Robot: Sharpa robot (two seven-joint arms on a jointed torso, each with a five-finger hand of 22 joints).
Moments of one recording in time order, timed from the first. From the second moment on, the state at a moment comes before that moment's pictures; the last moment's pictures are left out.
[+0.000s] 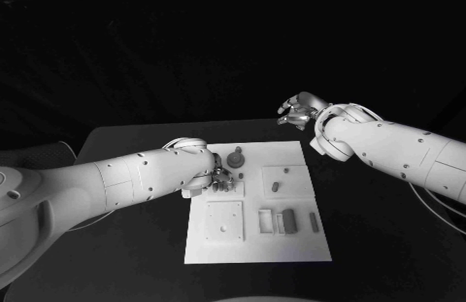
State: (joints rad) left arm 1.27 -0.40 -0.24 1.13 -1.00 0.11 -0.62; left_hand 0.80 -0.05 0.50 -0.25 0.56 0.97 0.00 0.99 0.50 1.23 -0.09 0.96 0.45 1.11 -0.19 1.43 0.44 0.02 1.28 -0.27 0.80 1.31; right arm 1.28 -0.61 -0.04 1.13 -1.10 -0.35 -0.18; right_hand 1.08 -0.06 0.49 -0.29 0.33 0.77 0.17 0.24 0.51 1.03 0.07 1.19 0.90 1.14 -0.04 1.45 0.93 0.20 1.09 -0.01 0.96 1.31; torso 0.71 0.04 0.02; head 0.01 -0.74
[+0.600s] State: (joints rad) left arm 1.27 -0.40 -0.24 1.13 -1.01 0.11 -0.62; left_hand 0.80 -0.05 0.50 -0.25 0.56 0.96 0.00 0.99 0.50 1.23 -0.10 0.96 0.45 1.11 -0.18 1.43 0.44 0.02 1.27 -0.27 0.80 1.31; right arm 1.28 -0.61 -0.04 1.13 -1.10 -0.35 -0.18; right_hand 1.08 -0.06 0.49 -0.29 0.33 0.77 0.17 0.24 0.51 1.03 0.07 1.19 0.90 1.14 -0.04 1.45 0.93 0.20 1.09 -0.01 0.96 1.31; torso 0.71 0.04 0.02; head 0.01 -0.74
